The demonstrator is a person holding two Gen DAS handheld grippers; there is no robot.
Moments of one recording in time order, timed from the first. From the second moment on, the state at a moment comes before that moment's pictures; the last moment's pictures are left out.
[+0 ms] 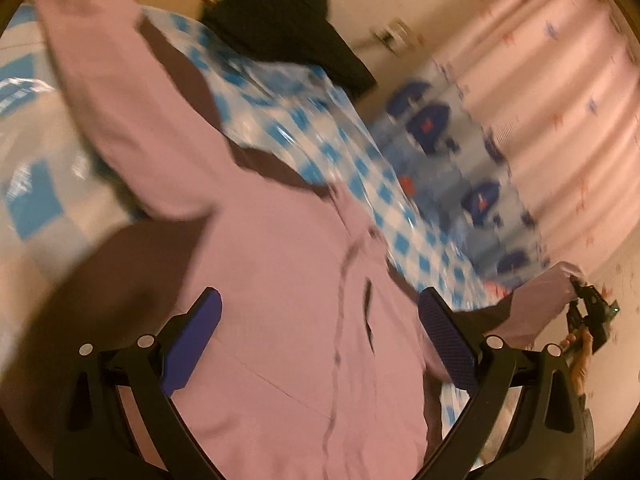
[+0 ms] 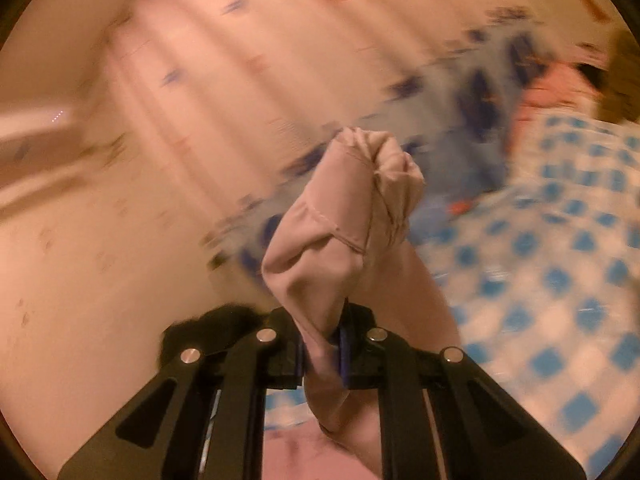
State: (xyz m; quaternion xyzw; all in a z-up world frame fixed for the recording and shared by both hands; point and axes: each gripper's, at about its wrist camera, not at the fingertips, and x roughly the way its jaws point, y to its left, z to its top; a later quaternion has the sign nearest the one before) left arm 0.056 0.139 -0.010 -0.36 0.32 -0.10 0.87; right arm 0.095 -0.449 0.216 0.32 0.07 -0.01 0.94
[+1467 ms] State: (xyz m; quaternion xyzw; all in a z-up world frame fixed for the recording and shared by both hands) left arm 0.054 0.229 0.000 -0.39 0.30 -0.08 0.87; right arm 0.267 0.007 -0.058 -0.02 0.50 0.13 0.86
